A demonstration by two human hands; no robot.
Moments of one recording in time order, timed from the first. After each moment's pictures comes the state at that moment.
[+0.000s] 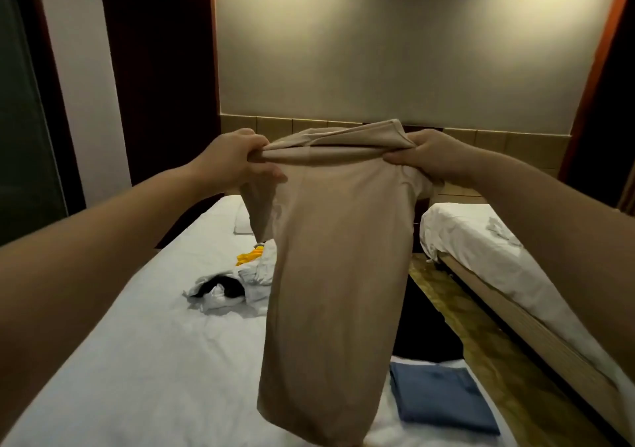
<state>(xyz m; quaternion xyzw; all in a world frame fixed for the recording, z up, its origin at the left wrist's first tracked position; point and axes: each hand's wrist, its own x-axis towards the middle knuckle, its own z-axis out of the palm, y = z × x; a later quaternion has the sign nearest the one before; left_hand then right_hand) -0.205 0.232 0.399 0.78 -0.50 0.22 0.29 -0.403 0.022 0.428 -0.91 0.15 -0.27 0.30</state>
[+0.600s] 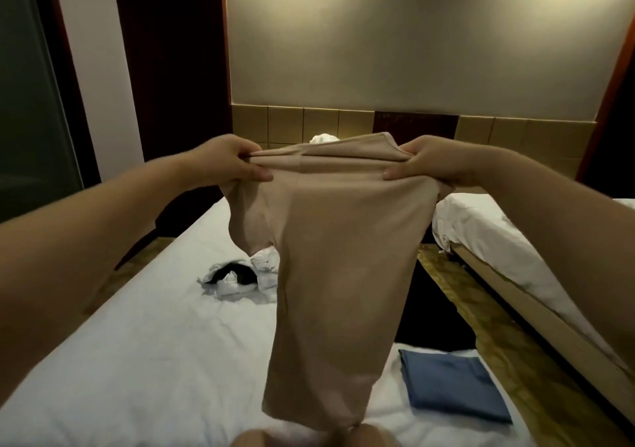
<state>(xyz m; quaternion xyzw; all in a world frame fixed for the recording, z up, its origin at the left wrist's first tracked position) -0.193 0.254 0.386 0.82 -0.49 0.05 0.30 -0.395 0.026 0.413 -0.93 0.15 -0.10 0.32</state>
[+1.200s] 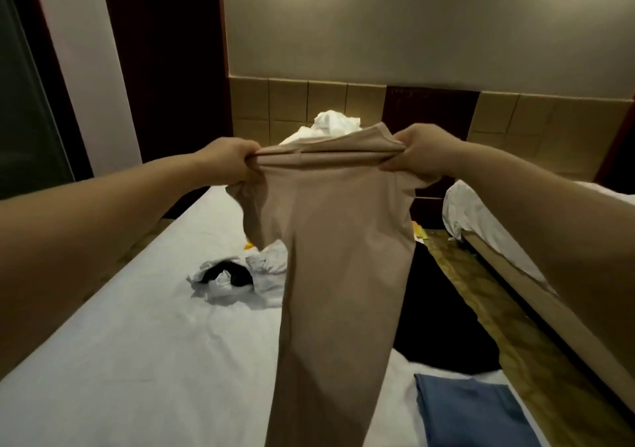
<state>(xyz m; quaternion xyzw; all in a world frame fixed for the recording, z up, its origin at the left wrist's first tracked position) -0.077 0.160 0.361 0.87 -0.44 0.10 0.20 -0.265 -0.059 0.394 -0.96 0.20 -0.17 0.12</state>
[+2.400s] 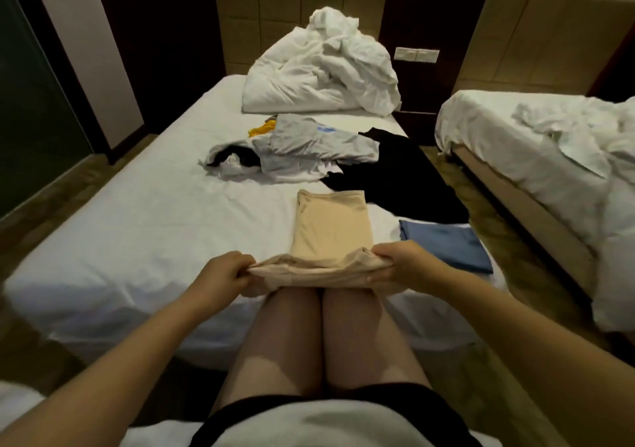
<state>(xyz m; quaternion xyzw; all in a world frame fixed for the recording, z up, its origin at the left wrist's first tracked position) -0.257 0.358 0.030 0.86 -0.45 -0.05 0.24 -0.456 0.099 0.069 -0.98 0.10 0.00 0.16</state>
